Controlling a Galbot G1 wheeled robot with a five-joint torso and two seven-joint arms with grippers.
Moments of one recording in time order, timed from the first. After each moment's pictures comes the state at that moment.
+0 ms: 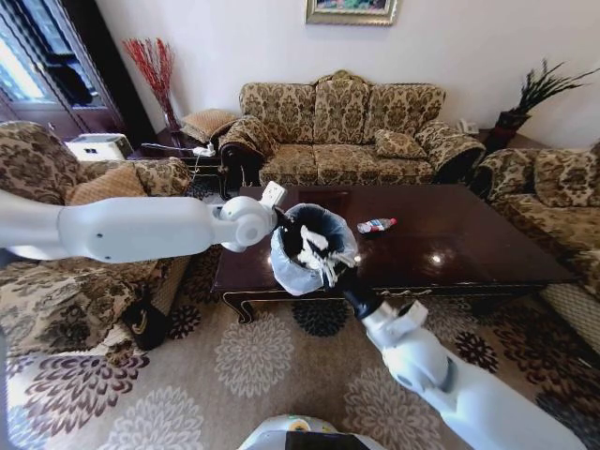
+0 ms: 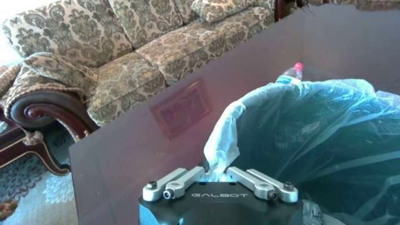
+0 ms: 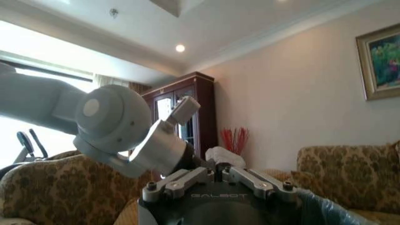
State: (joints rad) left arm 2.34 0.80 -1.72 -1.93 -1.78 0.39 -0.67; right arm -0.94 0.77 -0.08 2.27 0.69 0.11 0.13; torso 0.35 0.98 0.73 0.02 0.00
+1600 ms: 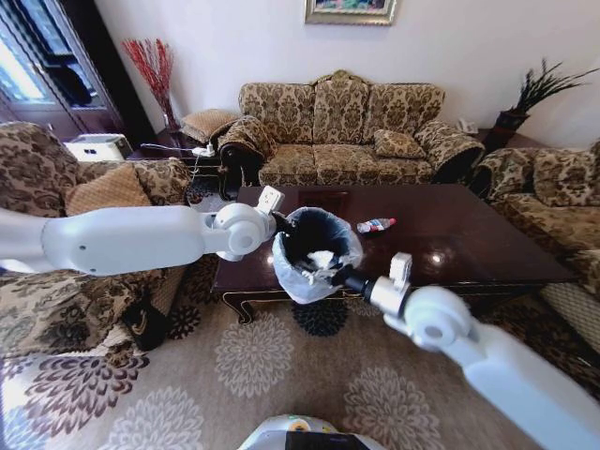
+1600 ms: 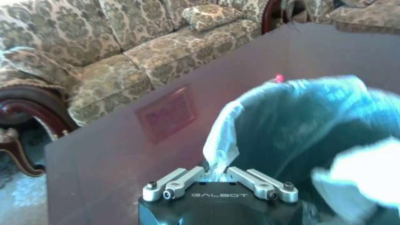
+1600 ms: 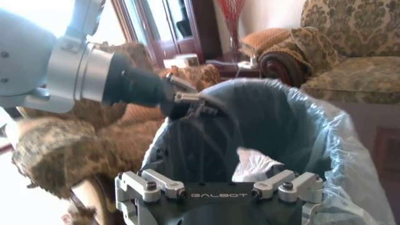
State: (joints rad) left arm 2.47 0.79 -1.85 -1.98 -1.75 0.37 -0.67; right arm -0.63 0.52 -0.03 2.23 1.32 -0.54 0.13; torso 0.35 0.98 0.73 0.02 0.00
